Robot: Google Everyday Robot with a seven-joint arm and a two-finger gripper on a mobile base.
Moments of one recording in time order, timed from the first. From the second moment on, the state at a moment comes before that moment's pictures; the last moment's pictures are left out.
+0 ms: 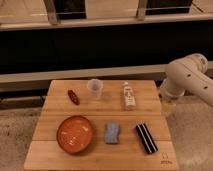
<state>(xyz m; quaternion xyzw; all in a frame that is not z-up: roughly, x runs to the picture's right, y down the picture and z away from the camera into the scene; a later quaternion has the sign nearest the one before) 0.285 0.104 0.684 -0.28 0.02 0.02 0.96</state>
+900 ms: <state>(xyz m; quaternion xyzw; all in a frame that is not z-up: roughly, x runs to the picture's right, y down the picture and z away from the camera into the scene) 0.258 0.104 0.675 -0.28 0.01 -0.01 0.96</state>
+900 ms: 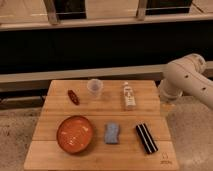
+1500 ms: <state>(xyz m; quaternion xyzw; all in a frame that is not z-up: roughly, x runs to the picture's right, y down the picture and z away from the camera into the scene) 0.203 0.107 0.664 -0.27 0.00 -0.08 0.96</state>
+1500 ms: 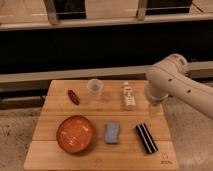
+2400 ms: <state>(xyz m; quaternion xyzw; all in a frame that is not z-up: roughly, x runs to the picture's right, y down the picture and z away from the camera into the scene) 0.136 0.110 0.659 -0.26 -0.03 -0.19 0.95</state>
